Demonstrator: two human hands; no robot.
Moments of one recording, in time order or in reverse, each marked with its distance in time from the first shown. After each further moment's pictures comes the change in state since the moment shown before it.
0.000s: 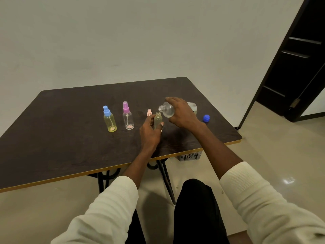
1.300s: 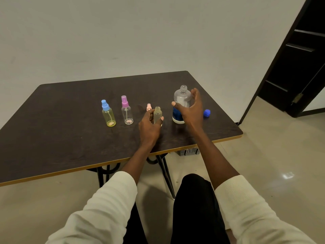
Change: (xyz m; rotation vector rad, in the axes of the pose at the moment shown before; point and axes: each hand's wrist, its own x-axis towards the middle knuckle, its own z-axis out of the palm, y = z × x) left_hand 0.001 0.002 0.001 0.048 0.024 -0.033; right_hand -0.025 0.010 0.015 0.710 0.462 0.458
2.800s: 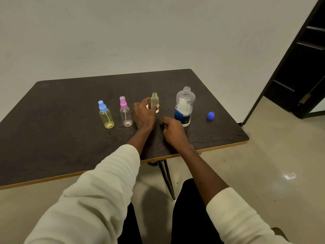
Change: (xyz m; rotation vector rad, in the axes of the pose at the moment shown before) left_hand 0.090 -0.027 0.019 0.320 0.161 0.043; right_hand -0.028 0.025 0.045 -0.565 -0.474 -0.080
